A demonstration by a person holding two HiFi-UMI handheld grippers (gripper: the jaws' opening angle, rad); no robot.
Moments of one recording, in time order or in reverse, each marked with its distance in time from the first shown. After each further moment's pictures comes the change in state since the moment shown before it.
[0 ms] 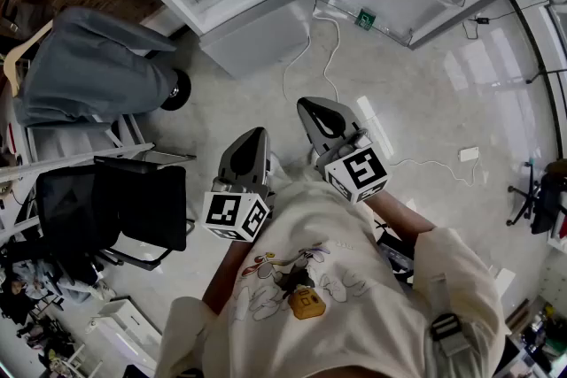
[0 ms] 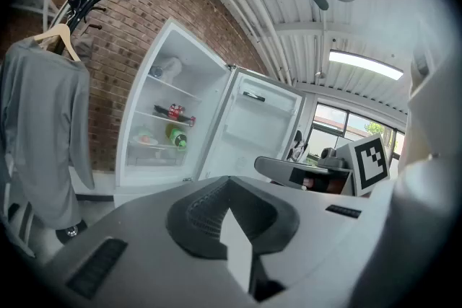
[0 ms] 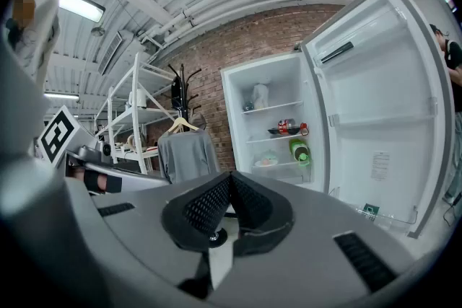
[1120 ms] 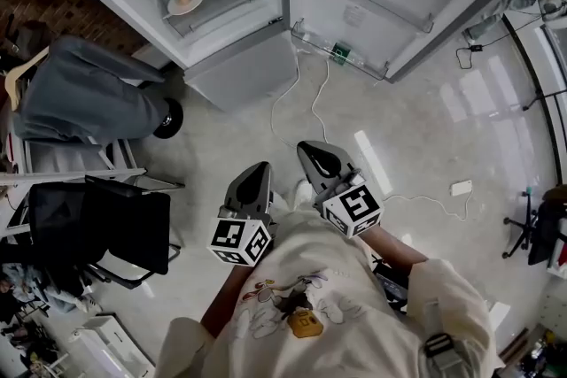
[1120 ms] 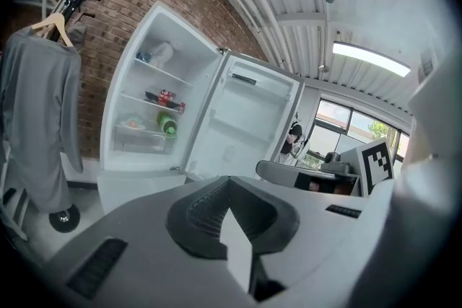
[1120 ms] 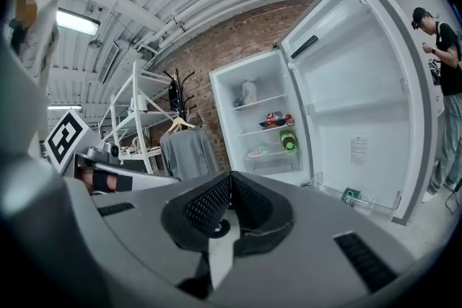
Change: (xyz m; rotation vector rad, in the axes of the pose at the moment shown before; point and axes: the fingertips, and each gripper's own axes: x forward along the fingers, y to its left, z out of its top) left arm 0.062 -0.077 -0.043 -0.033 0.033 0.020; right arm -0.067 -0.075 -0.036 0.073 0.031 0.023
